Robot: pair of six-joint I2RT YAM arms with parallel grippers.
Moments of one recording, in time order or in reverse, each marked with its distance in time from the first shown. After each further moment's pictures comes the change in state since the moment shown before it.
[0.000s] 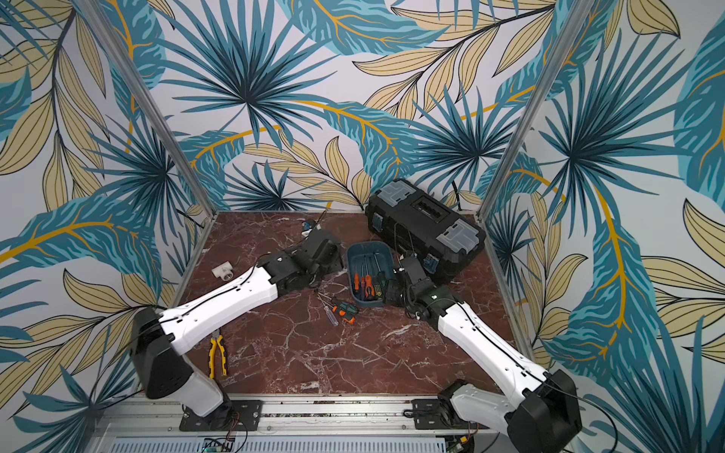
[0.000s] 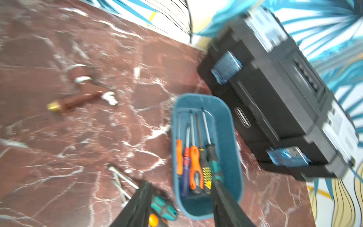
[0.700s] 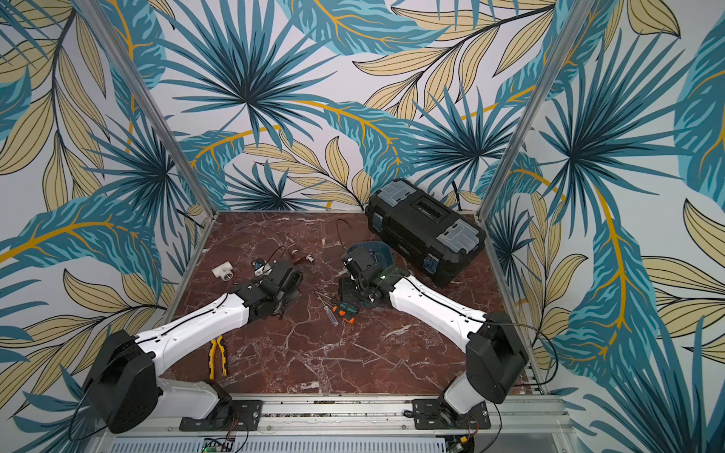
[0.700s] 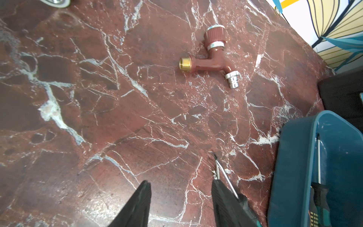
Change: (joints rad) left arm 0.186 -0.191 -0.463 0.051 -0.007 -0.237; right arm 0.244 0.398 0.296 0.025 -0.114 -0.006
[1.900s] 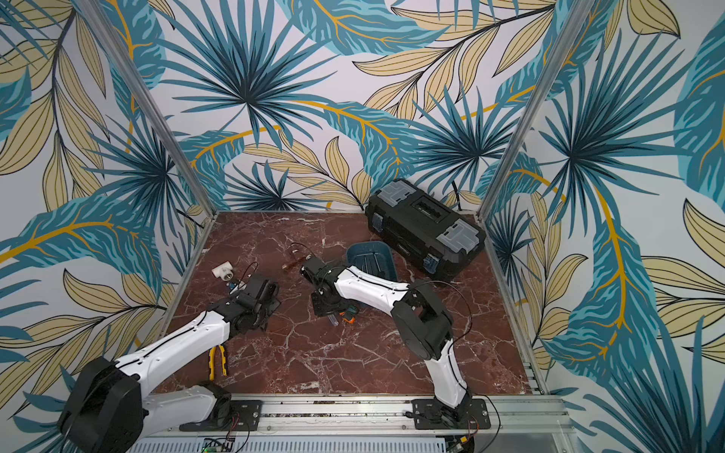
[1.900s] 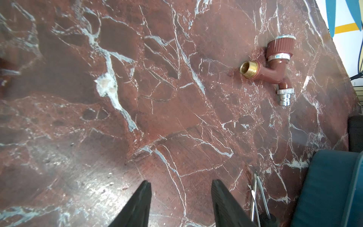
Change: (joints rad) left arm 0.148 -0.160 -0.229 0.048 0.099 -0.096; right arm 0.108 0.467 0.374 -0.271 -0.023 -0.008
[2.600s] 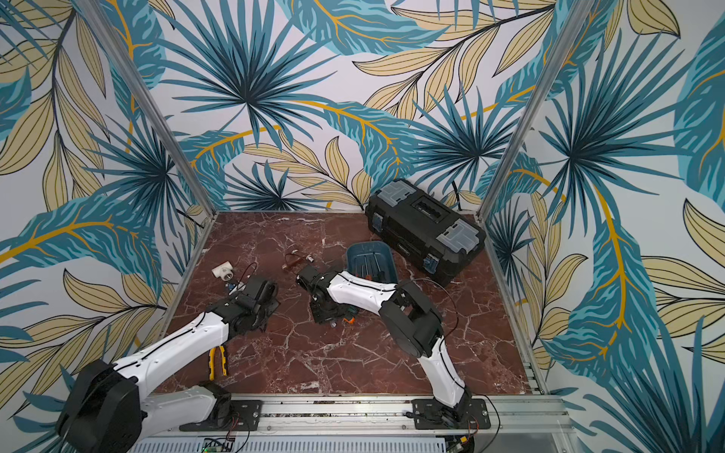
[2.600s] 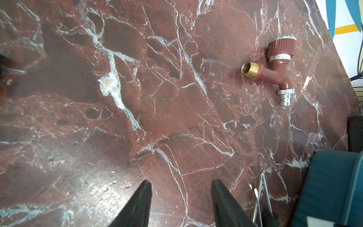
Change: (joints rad) left arm 0.000 -0.009 -0.004 -0.006 0.000 -0.003; right arm 0.036 0.089 0.019 -0.021 0.061 -0.063
